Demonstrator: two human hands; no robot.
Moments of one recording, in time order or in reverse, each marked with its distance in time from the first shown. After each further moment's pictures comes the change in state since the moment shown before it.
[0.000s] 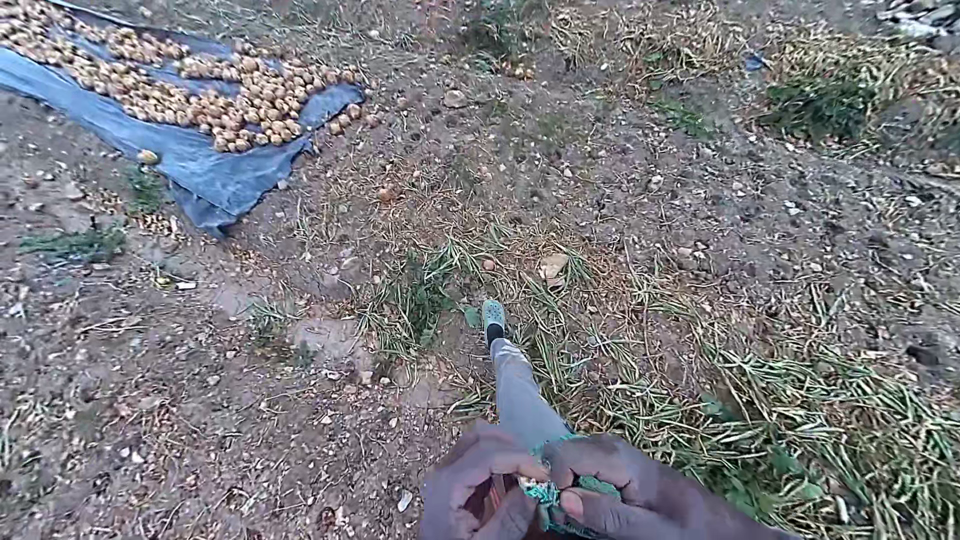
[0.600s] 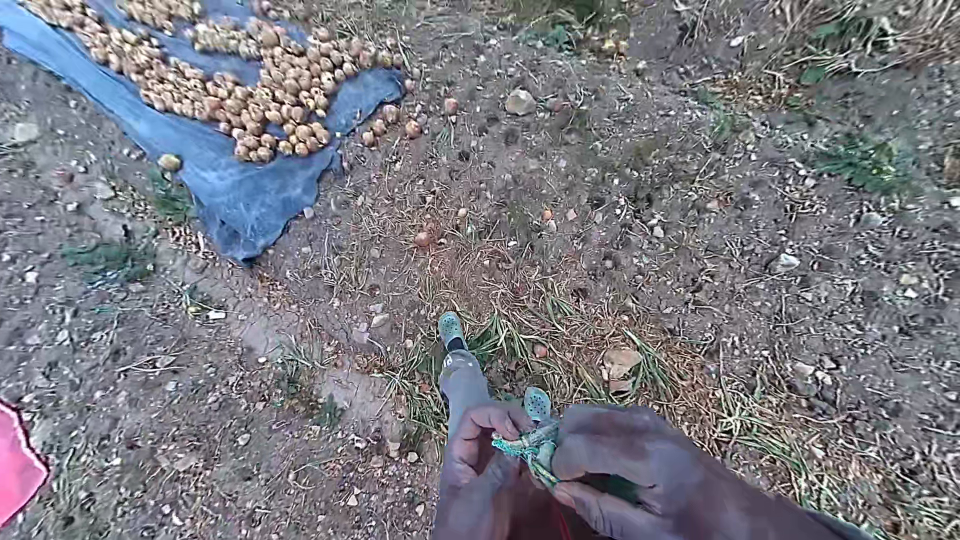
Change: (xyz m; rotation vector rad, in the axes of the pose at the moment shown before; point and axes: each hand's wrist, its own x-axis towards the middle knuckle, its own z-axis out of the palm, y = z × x) left_hand 0.552 -0.070 -0.228 -0.686 0.337 -0.117; right_hand 0.495 0.012 -0.415 -0.389 0.031 -0.016
